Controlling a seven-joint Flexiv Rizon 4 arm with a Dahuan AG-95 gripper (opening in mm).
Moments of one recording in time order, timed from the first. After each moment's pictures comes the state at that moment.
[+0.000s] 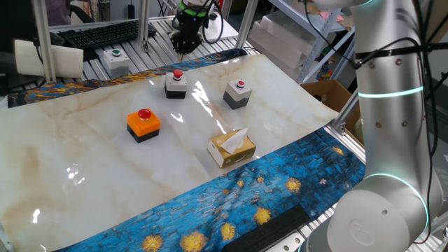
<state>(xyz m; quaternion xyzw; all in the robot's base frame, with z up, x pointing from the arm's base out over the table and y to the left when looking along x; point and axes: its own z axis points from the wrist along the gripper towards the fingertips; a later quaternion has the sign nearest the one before) 0.774 -0.072 0.147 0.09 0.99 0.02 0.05</state>
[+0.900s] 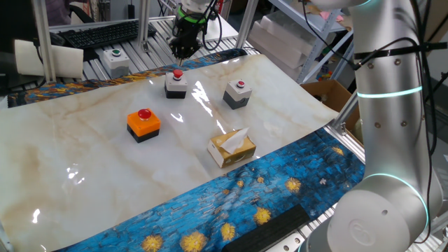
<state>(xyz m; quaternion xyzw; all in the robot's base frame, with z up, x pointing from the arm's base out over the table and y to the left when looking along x) 0.777 -0.070 0.128 0.09 0.99 0.02 0.05</state>
